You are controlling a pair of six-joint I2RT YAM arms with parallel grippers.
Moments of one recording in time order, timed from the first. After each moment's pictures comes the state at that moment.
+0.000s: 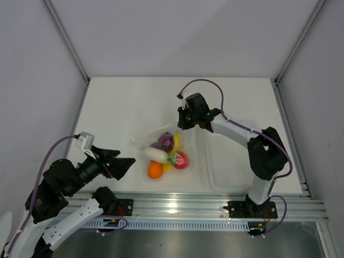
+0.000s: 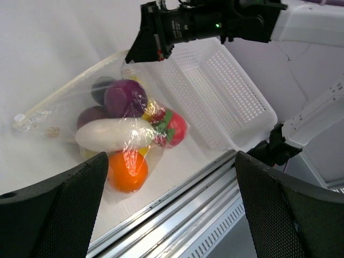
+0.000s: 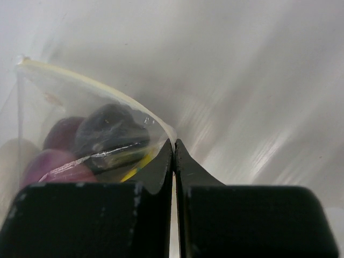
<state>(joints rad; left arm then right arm) -0.77 0.26 0.92 -0.82 -0.07 -0.52 0.66 1.77 1.31 -0.26 -0.15 0.26</state>
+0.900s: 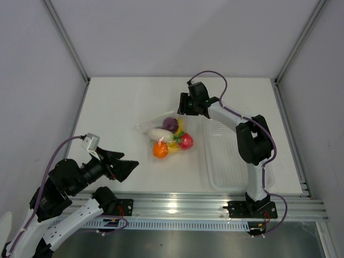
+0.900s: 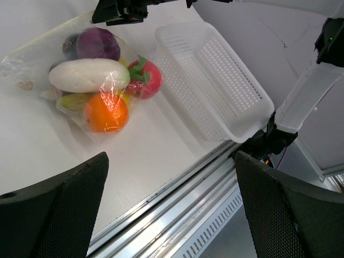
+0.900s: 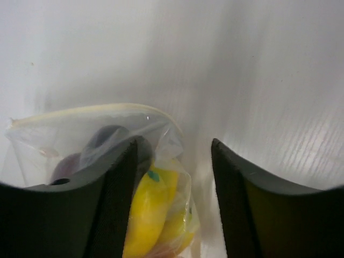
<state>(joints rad) -0.77 0.24 0.86 -0.80 -0.01 -0.53 0.54 2.04 1.58 -0.27 -0.07 0.47</state>
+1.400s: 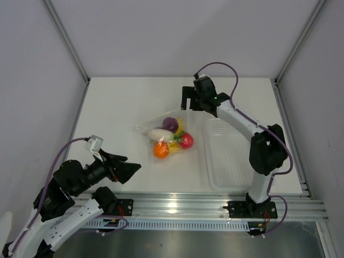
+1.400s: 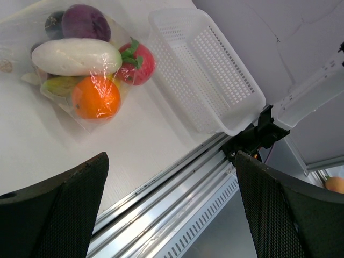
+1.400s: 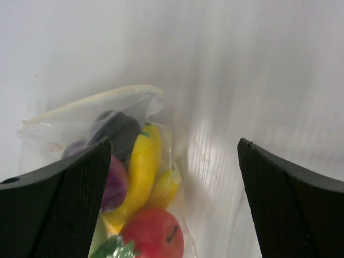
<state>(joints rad) -0.77 0.21 0.81 -0.80 0.03 -0.59 0.55 1.88 1.57 -0.41 0.08 0.43</state>
